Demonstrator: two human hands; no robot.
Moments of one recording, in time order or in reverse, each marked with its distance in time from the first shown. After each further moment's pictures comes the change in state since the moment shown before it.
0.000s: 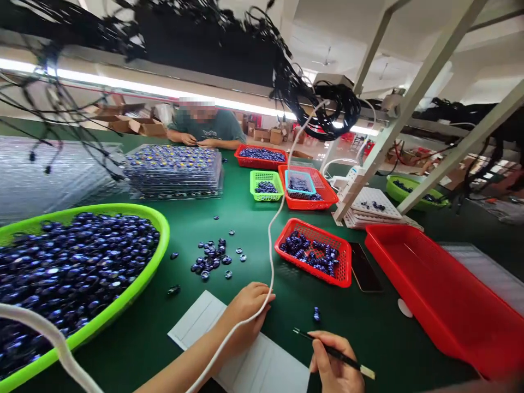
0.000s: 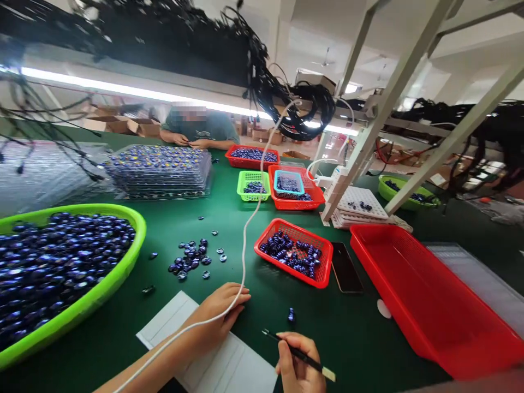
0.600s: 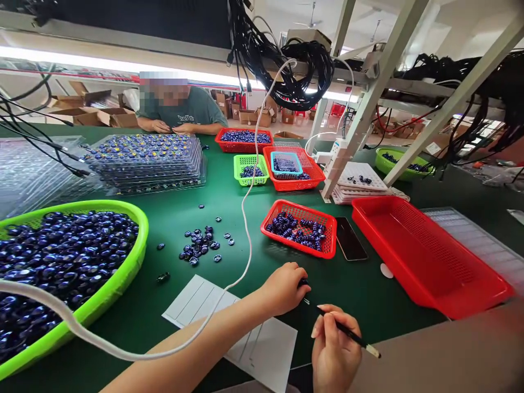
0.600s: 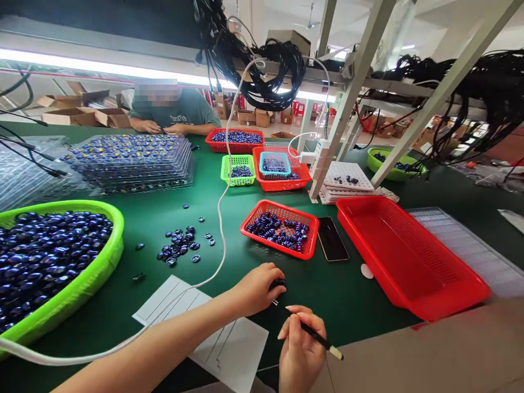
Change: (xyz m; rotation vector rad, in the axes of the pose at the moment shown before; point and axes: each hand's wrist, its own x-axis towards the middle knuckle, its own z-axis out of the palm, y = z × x) left_hand 0.070 0.061 0.066 -0.008 -0.541 -0.243; right_hand 0.001 -0.008 -0.021 0.226 0.142 -0.012
